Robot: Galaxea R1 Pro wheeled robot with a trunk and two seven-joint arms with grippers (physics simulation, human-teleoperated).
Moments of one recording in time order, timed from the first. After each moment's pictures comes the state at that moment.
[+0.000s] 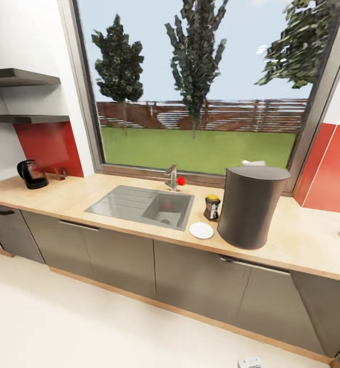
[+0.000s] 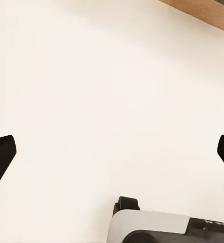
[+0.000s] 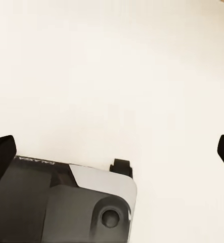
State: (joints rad) left arm -0.15 0.20 0.07 -0.21 0.22 -0.29 -0.21; right arm -0.47 -0.03 -0.12 -0.03 0.24 0.09 0.14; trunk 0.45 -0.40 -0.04
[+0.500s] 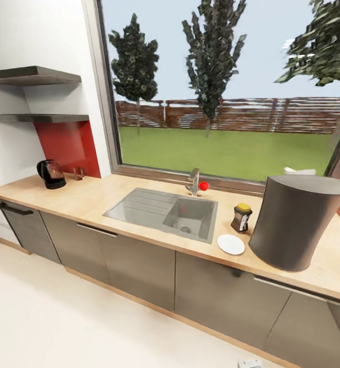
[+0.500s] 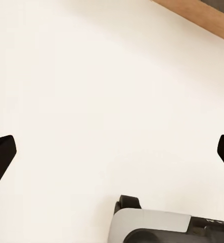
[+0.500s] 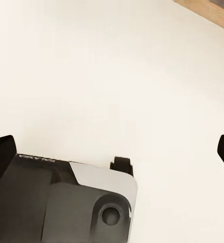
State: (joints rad) left arm -0.15 0.20 0.07 -0.21 0.22 -0.30 -0.21; right arm -0.47 -0.03 -0.12 -0.03 0.24 0.09 0.14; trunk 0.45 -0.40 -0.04
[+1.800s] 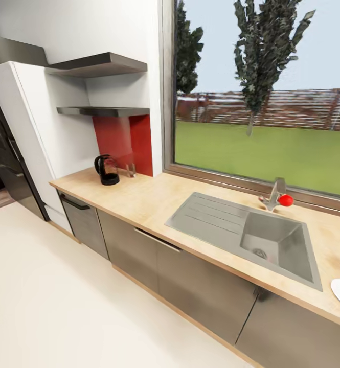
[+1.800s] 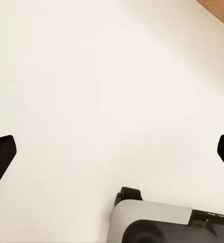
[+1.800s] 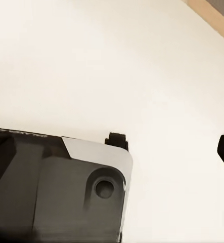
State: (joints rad) left arm -0.15 0.21 0.07 -0.21 0.25 -0.30 -0.21; right arm -0.43 -0.05 -0.12 -0.02 0.24 0.09 0.14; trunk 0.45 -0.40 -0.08
